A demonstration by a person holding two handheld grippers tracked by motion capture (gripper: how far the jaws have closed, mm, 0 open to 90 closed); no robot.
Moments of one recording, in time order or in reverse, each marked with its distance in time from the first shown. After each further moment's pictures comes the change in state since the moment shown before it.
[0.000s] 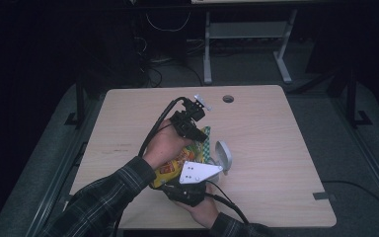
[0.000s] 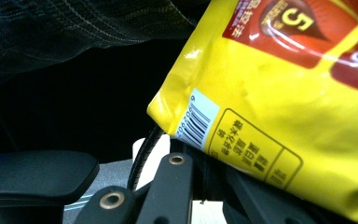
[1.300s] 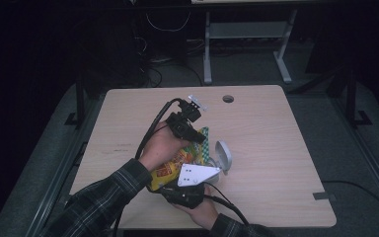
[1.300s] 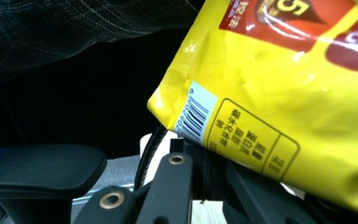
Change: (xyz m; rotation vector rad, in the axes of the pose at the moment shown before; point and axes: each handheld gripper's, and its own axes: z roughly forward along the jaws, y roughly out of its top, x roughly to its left) left arm 0.004 -0.009 -0.006 -0.029 -0.034 -0.017; right arm 0.003 -0.004 0.003 0.017 0.033 -0.002
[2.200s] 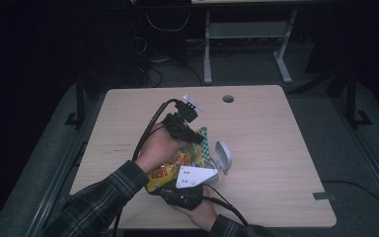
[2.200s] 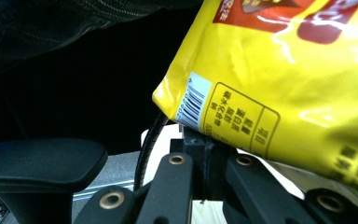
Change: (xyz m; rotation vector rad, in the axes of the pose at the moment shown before) left arm 0.001 -0.007 -0.007 -0.021 -0.023 -0.014; right arm 0.000 -0.007 0.004 0.020 0.003 0.005
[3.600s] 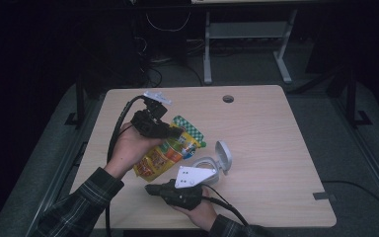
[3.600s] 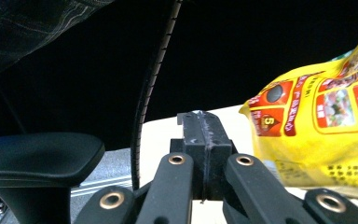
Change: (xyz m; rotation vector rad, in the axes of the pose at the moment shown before) left arm 0.021 -0.039 -0.059 -0.170 0.025 -0.037; right arm -0.003 -0.006 0.003 0.014 -0.007 0.010
